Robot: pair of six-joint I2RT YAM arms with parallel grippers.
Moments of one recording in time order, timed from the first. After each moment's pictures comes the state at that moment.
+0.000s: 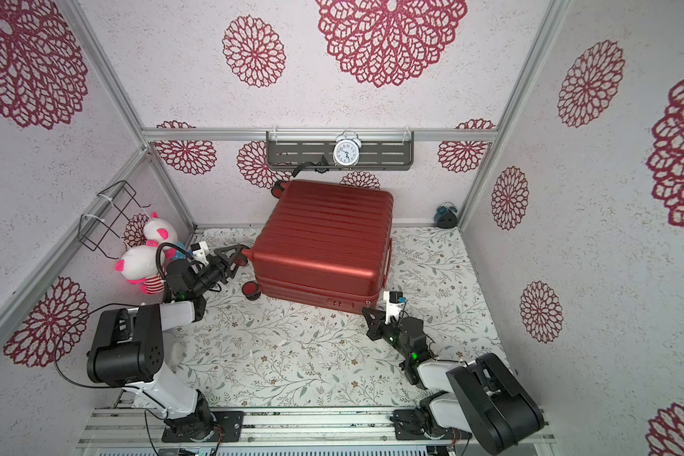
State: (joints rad) left arm 0.17 1.70 0.72 0.90 0.73 -1.26; right arm 0.45 1.25 0.12 0.92 -0.25 0.54
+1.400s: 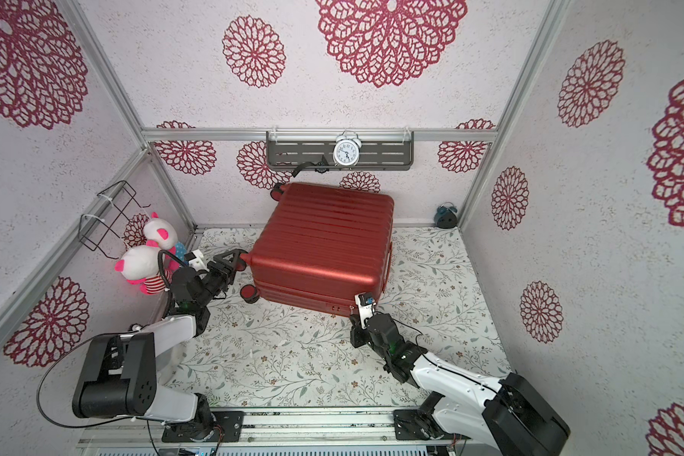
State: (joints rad) left arm 0.05 1.47 0.58 0.77 0.40 -1.20; right arm 0.80 1.10 0.36 0.27 0.14 0.34
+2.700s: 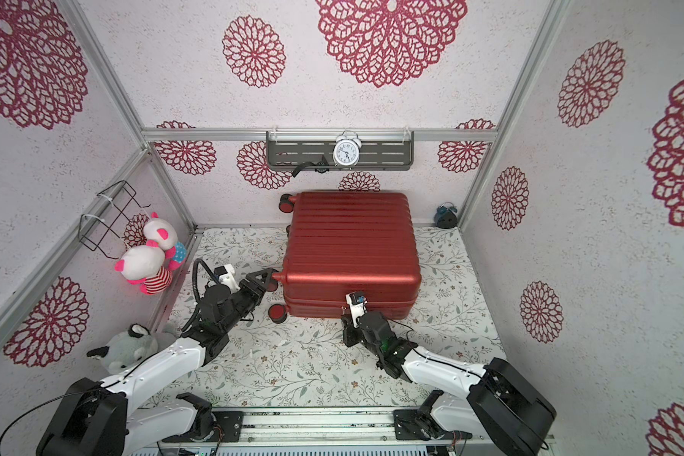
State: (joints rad) left arm -0.41 1.17 0.48 0.50 0.04 -1.17; right arm 0.83 1.20 0.40 0.34 0.10 0.35
